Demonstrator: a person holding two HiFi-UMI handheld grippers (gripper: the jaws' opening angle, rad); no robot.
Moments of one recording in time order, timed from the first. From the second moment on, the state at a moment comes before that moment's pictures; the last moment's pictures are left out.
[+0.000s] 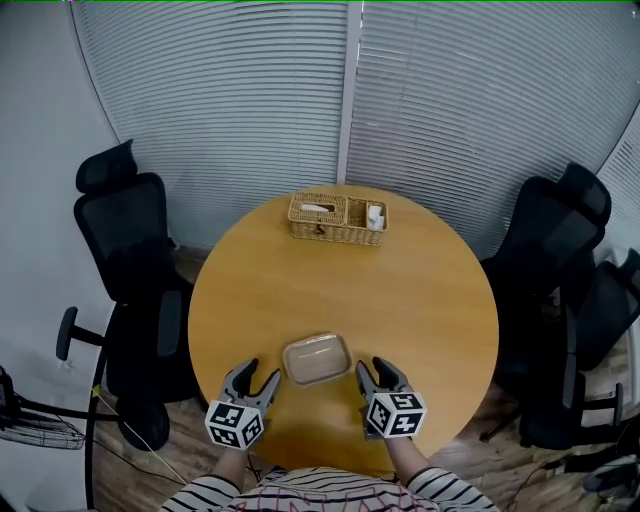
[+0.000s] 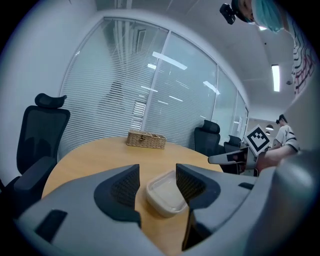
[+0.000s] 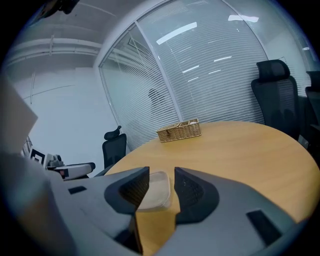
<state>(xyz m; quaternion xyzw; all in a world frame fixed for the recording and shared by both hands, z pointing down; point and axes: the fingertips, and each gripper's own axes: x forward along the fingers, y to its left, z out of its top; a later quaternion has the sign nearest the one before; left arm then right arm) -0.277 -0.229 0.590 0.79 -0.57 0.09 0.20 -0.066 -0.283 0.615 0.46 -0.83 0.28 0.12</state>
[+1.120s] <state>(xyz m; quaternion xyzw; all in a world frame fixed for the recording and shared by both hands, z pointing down) -0.263 -0.263 0.682 0.80 -0.50 0.09 0.31 -0.102 -0.298 0.689 0.48 -0.81 0.31 0.15</state>
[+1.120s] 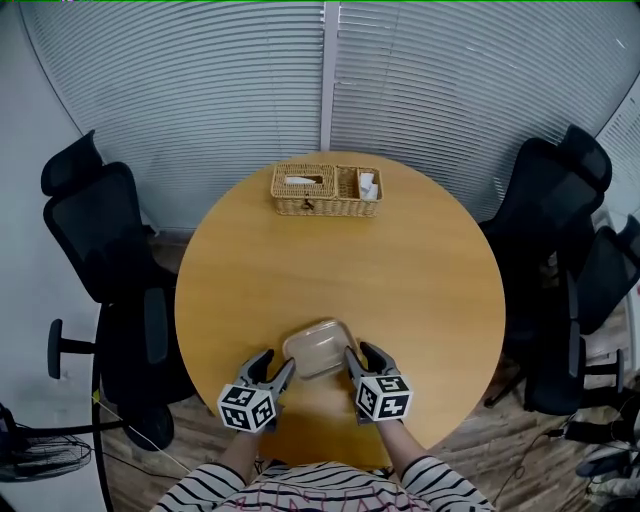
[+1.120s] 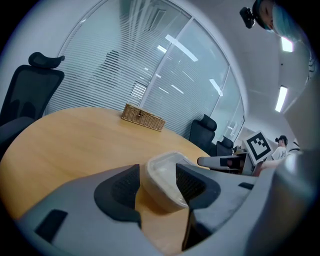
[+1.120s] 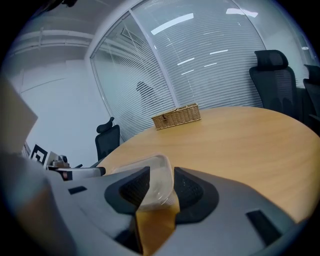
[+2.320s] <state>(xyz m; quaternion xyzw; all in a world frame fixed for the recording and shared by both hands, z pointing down) -0.255 -0.261 0.664 0.78 -0.53 0.04 0.33 -0.104 -0.293 0.674 0.45 -0.82 0.32 0.12</state>
